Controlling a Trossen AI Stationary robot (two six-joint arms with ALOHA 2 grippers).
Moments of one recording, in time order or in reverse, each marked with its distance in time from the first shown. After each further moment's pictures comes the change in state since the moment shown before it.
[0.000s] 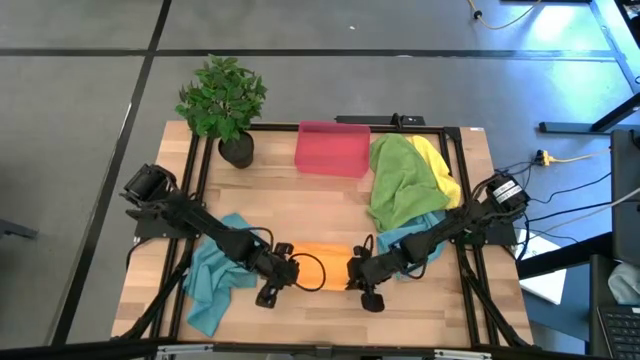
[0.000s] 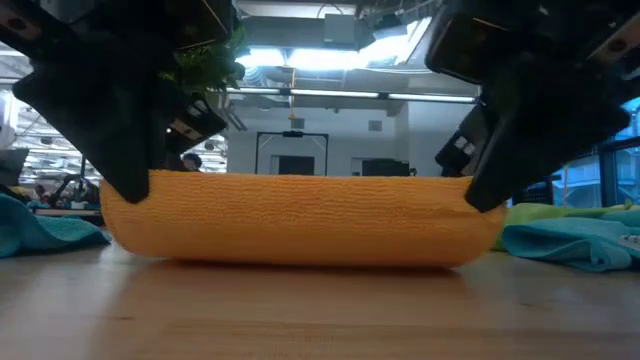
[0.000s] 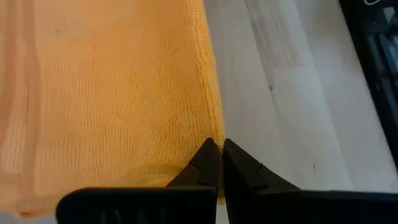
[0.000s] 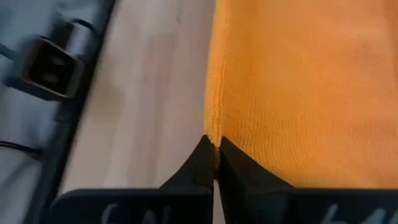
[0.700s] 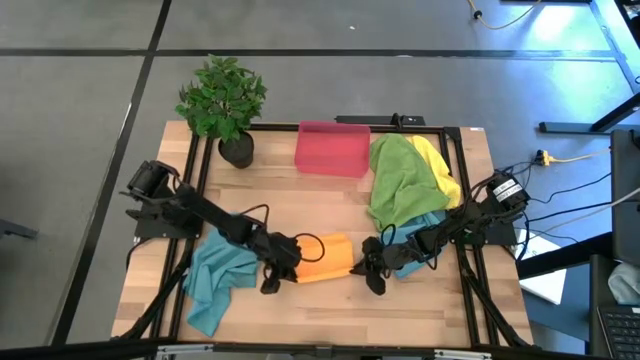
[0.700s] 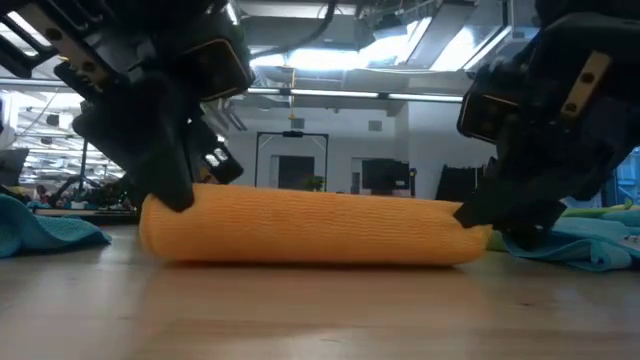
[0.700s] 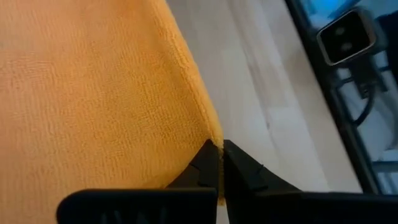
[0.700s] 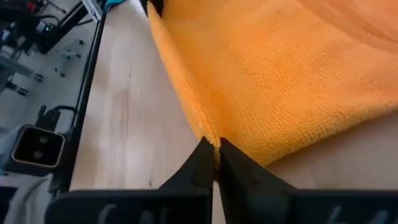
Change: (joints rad) left arm 0.148 -0.003 -0.246 0.508 0.254 -0.053; right arm -0.025 -0.004 -0.318 0.501 0.168 0.324
